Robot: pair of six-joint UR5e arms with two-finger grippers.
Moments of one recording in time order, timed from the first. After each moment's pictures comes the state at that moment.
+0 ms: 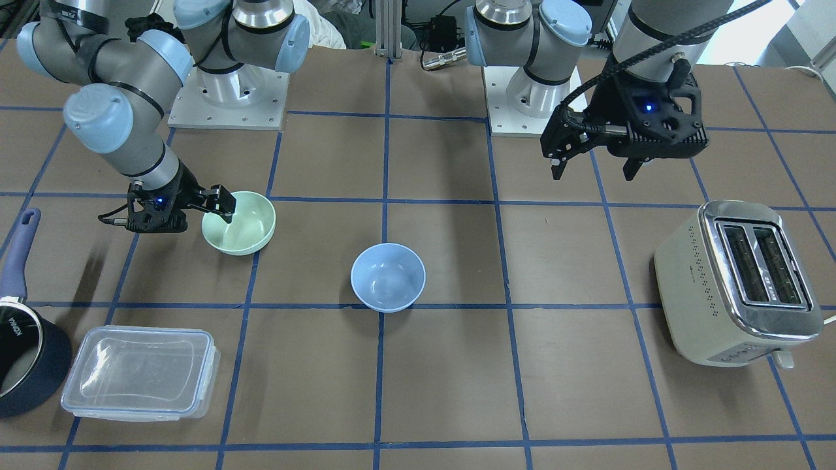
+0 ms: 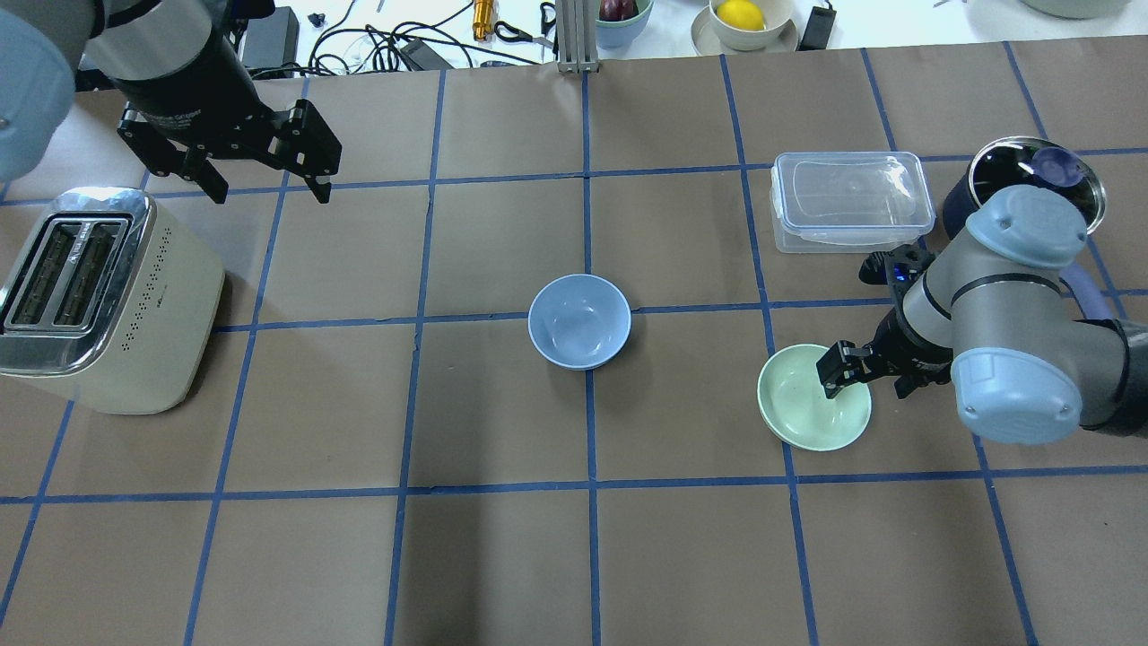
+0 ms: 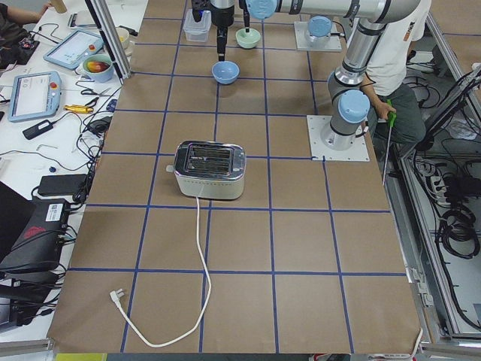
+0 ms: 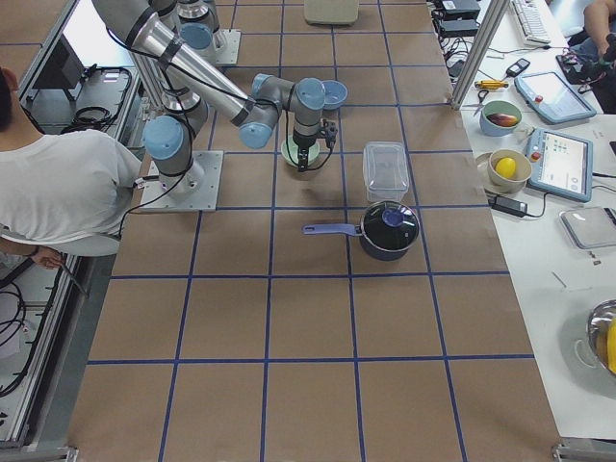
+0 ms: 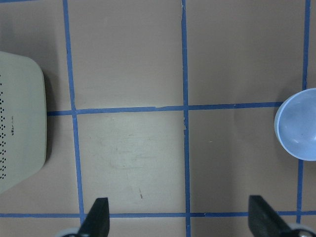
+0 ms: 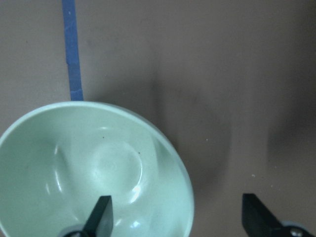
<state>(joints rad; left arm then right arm) -1.55 -1.59 -1.51 -1.58 1.62 0.04 1.30 -1.52 2.27 -2.20 -1.51 -0.27</state>
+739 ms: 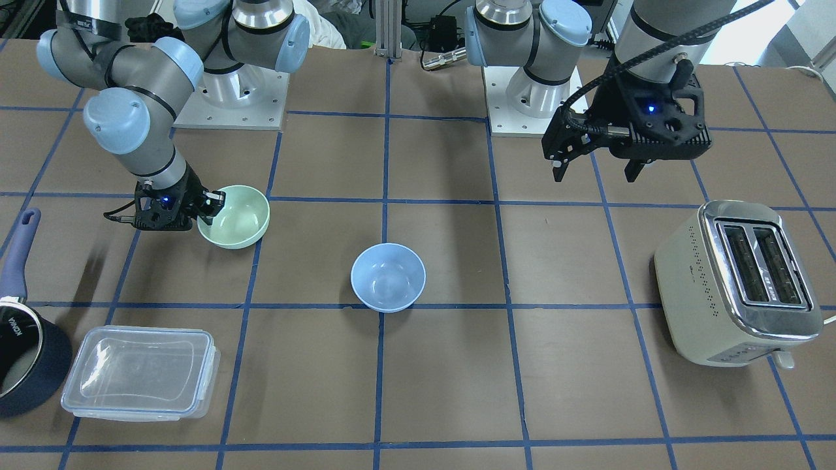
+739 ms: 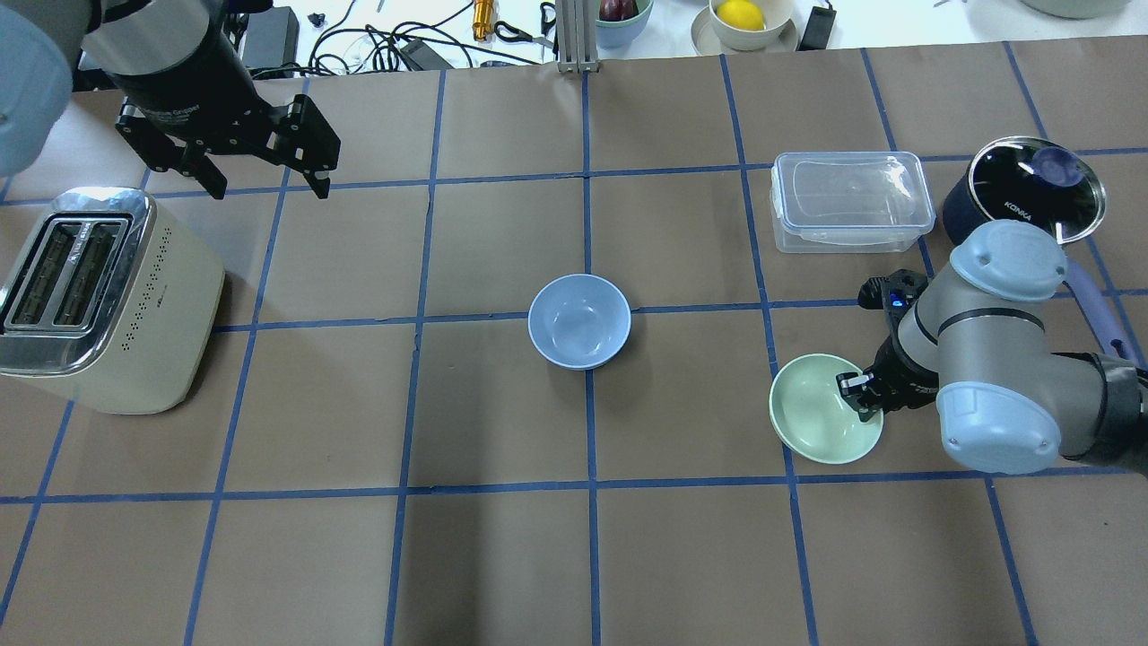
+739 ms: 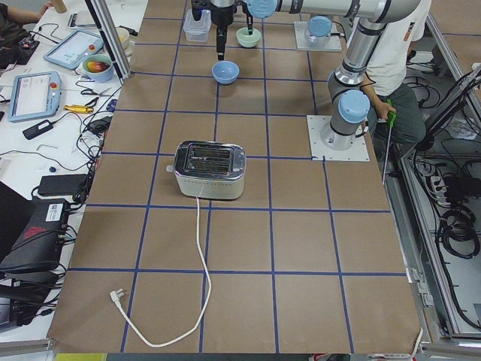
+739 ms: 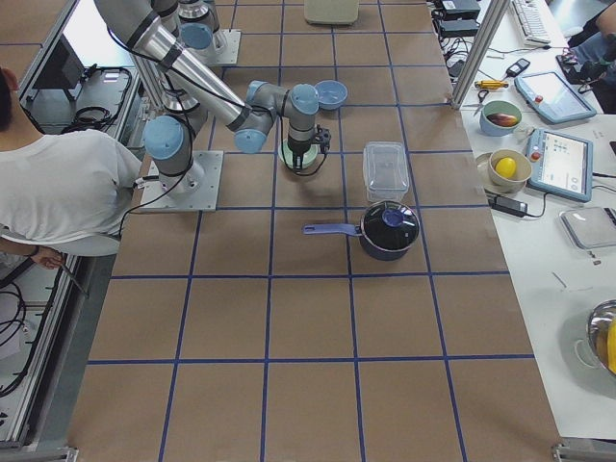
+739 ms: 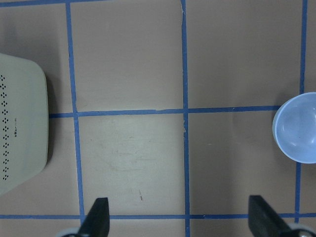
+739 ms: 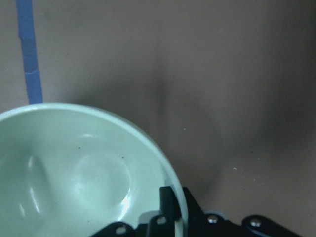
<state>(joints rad) -1.55 -1.59 -1.50 -1.57 1.62 0.05 1.30 -1.52 2.32 -2.28 -1.60 -0.28</state>
